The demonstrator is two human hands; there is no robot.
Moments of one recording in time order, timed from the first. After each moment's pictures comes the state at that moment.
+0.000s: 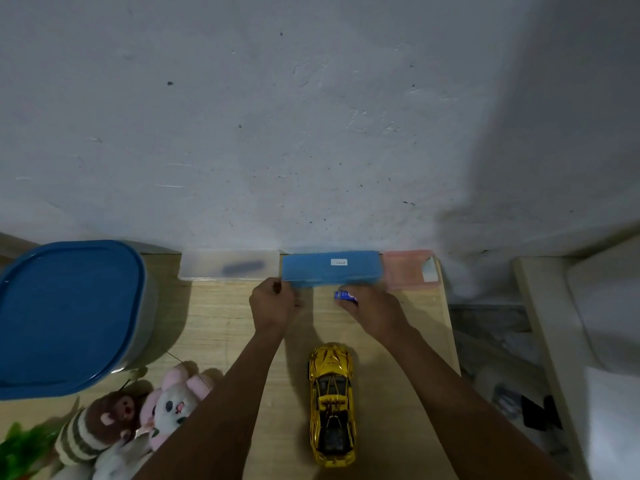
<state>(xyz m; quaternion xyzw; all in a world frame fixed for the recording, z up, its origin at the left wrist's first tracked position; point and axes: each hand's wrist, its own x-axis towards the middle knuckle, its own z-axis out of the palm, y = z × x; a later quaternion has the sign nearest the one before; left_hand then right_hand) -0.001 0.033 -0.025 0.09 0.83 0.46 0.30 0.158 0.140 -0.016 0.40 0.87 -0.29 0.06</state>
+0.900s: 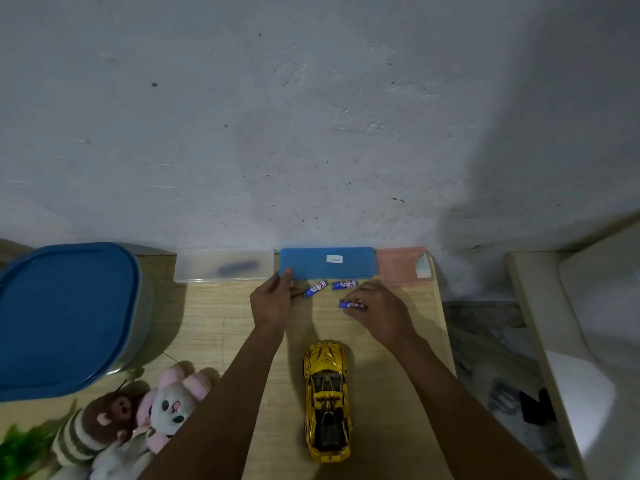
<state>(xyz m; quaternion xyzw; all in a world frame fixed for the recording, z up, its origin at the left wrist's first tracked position) 0.014 0.045 -0.009 -0.06 0.71 0.60 0.37 0.187 0.138 -0.024 0.40 0.86 -0.32 -0.03</state>
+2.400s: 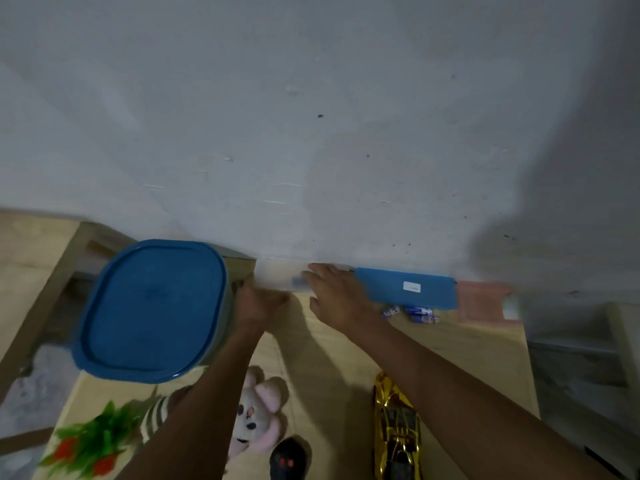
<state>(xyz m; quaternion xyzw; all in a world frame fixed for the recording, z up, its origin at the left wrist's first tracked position) -0.137 -0.038 -0.014 0.12 0.90 0.33 0.26 -0.012 0.083 0.009 0.19 0.96 -0.19 0.02</state>
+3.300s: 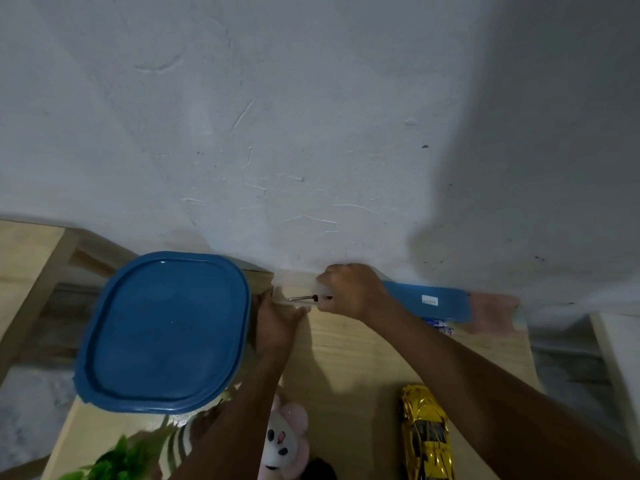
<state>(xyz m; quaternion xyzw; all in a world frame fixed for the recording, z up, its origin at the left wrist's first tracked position) -0.137 -0.048 -0.022 0.10 0.83 0.46 0.30 -0.061 0.097 0.033 0.20 0.97 -0.11 0.08</state>
